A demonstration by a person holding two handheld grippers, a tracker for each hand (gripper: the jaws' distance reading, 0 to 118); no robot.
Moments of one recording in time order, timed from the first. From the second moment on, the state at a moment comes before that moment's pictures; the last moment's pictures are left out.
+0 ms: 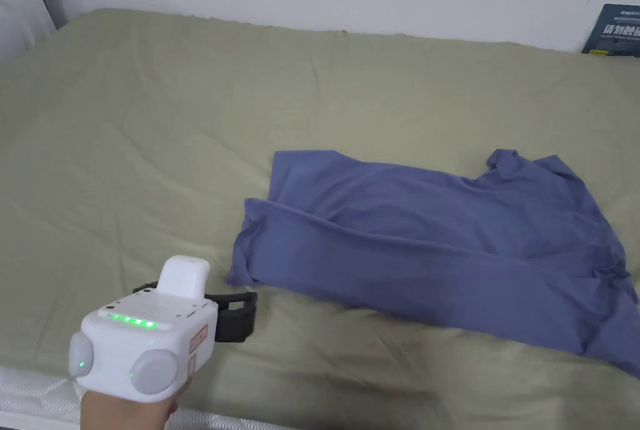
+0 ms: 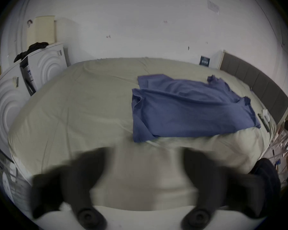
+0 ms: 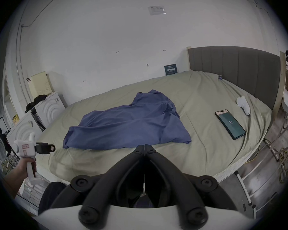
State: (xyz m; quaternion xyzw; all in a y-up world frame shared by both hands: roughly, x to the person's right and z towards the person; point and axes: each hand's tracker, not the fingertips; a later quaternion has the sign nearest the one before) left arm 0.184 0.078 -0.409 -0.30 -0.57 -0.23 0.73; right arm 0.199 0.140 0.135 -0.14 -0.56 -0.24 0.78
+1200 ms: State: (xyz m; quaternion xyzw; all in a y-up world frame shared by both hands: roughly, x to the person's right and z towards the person) left arm 0.266 0.057 -0.423 -0.33 -0.59 -0.29 0.68; right arm 0.407 0.038 0.157 -0.36 -0.53 -0.28 0.72
